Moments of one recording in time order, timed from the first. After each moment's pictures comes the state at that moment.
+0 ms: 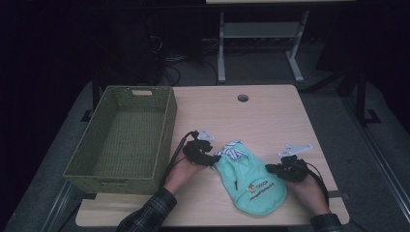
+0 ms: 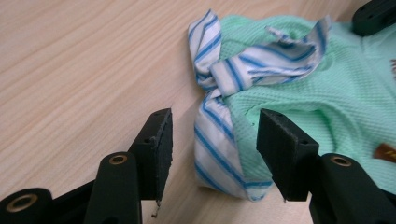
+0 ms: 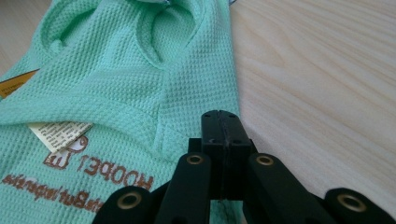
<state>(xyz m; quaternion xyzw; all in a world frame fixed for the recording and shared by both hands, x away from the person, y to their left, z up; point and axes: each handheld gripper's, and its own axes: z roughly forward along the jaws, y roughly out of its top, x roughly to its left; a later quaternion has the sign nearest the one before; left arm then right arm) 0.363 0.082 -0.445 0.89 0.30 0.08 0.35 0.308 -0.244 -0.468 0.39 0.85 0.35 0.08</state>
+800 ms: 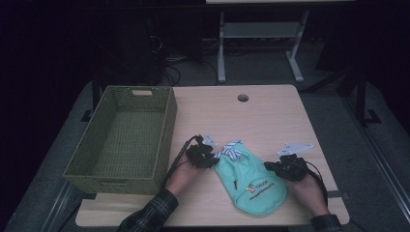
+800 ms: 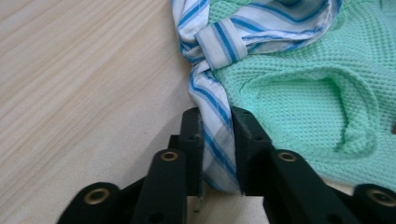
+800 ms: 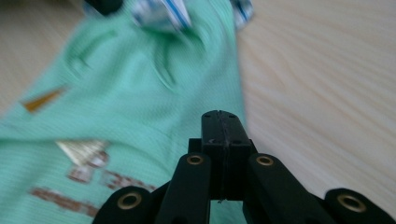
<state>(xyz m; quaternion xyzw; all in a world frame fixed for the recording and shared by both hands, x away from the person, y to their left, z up) 0.361 0.075 -0.459 0.91 0.27 0.07 0.32 0.303 -0.234 -0.451 0.38 0.84 0.37 0.10</state>
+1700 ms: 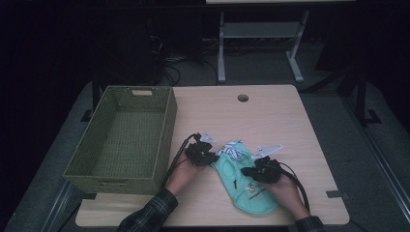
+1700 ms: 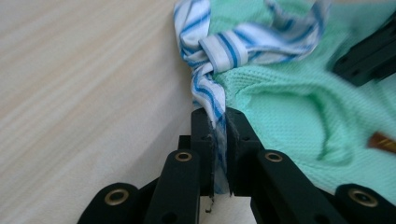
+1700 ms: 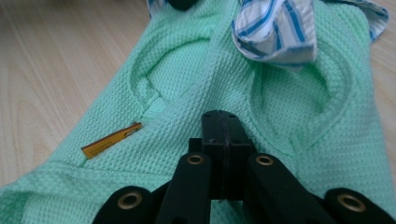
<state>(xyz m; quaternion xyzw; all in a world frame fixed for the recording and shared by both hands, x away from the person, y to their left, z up) 0.362 0.081 -0.446 0.89 0.29 0.06 0.35 0.311 -0.171 -0.468 0.33 0.87 0.36 0.05</state>
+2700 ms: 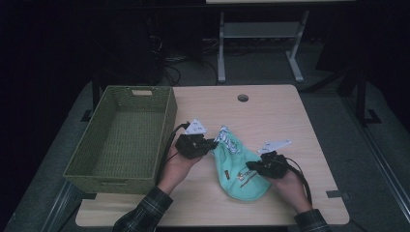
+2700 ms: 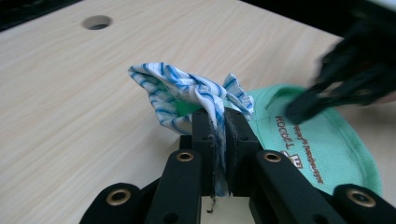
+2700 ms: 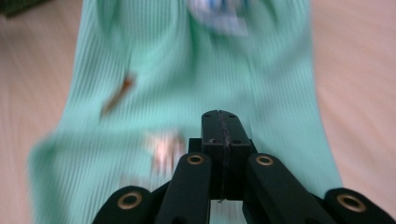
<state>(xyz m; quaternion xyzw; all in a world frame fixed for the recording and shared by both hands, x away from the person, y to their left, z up) 0.346 0.100 -0.386 0.84 0.28 0.11 0.45 0.311 -0.189 -0.449 0.35 0.86 0.37 0.07</state>
